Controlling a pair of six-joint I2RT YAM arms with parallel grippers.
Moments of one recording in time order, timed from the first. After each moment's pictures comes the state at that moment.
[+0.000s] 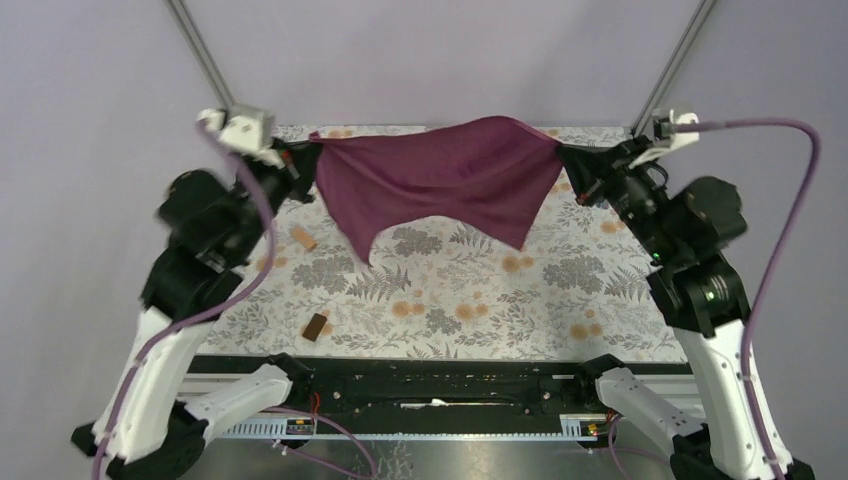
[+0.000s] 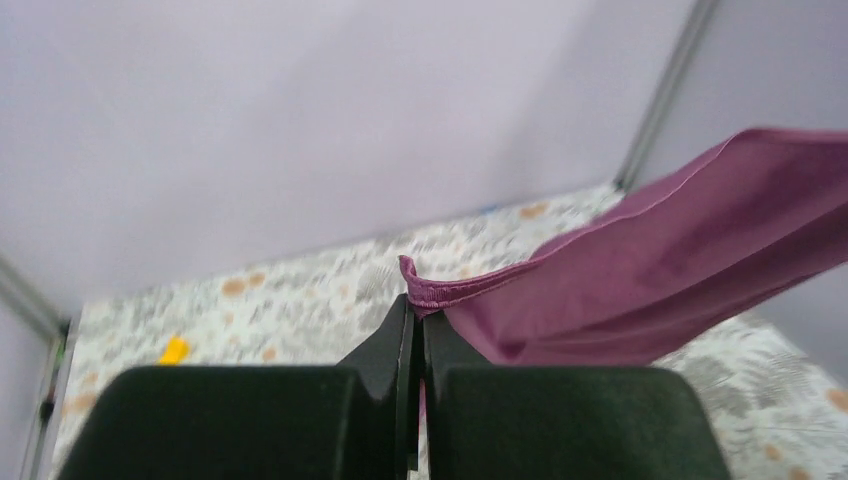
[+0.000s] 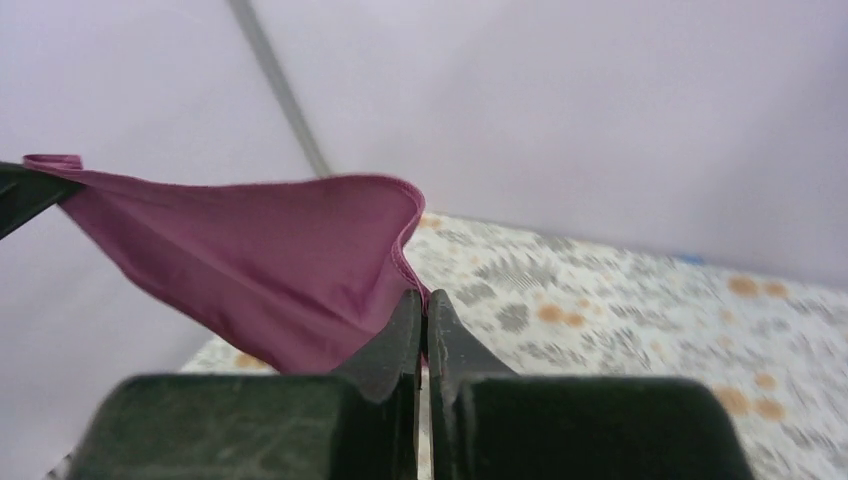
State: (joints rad) left arm -0.56 0.97 1.49 -0.49 -0.18 -0.06; right arm 0.34 0.90 1.38 -0.38 -0.14 0.28
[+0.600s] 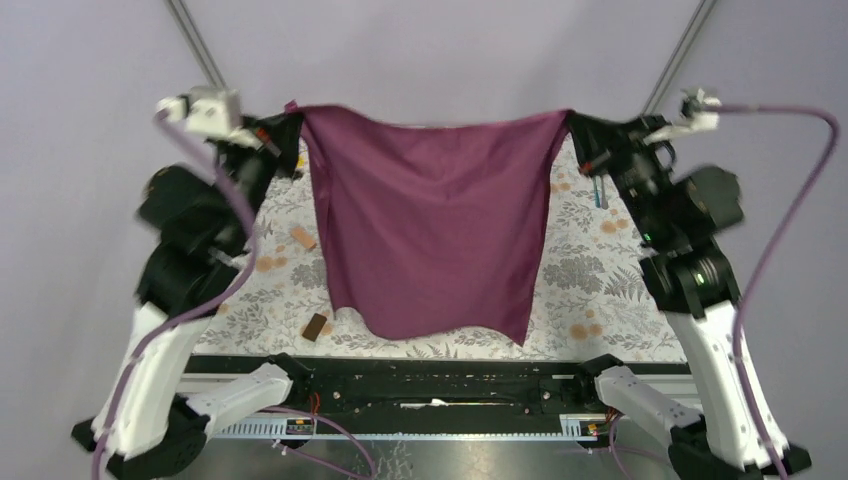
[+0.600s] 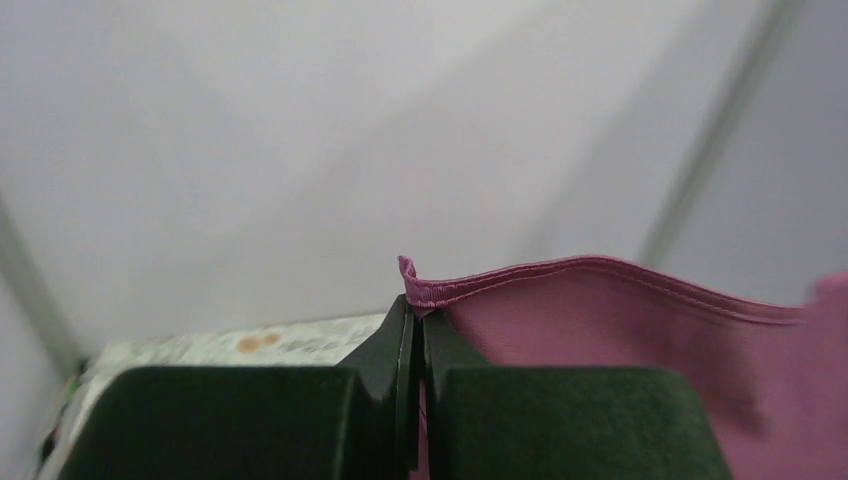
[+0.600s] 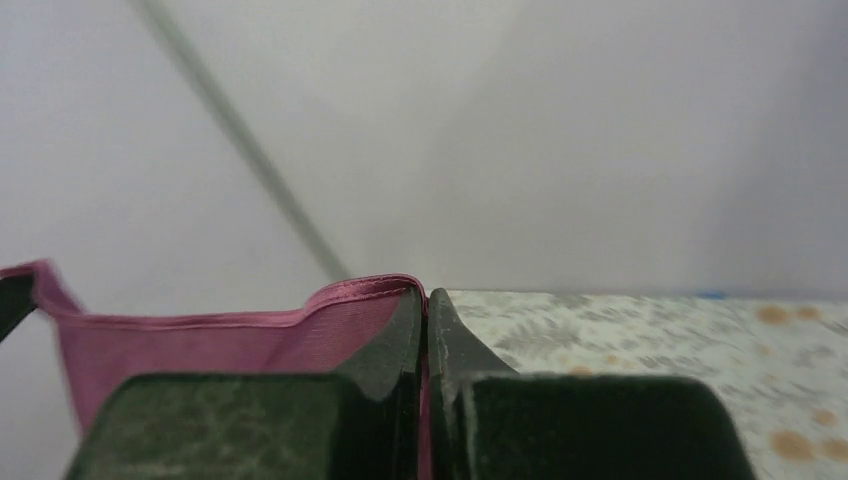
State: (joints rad) left arm -0.56 0.91 1.58 -0.38 -0.18 -0.07; right arm 0.35 0.87 1.37 -0.19 -0.09 0.45
